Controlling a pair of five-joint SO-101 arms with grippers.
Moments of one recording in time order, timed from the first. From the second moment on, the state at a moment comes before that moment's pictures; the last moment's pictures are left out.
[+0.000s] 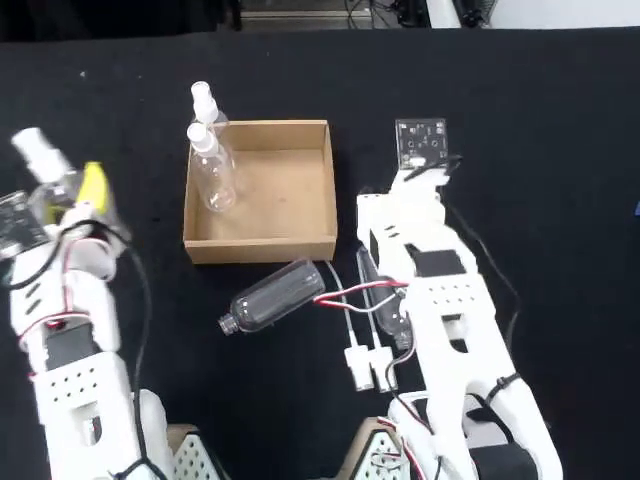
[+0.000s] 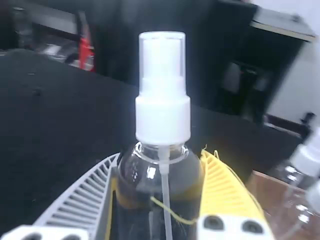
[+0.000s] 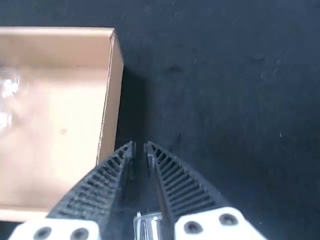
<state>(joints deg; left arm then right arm) -26.2 -66.9 75.5 8.5 6.6 -6.1 -32.4 58.8 23.1 -3.1</state>
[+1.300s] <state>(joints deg) -53.2 1.8 86.6 -78.8 -8.0 -4.1 -32.6 62.8 15.4 -3.1</state>
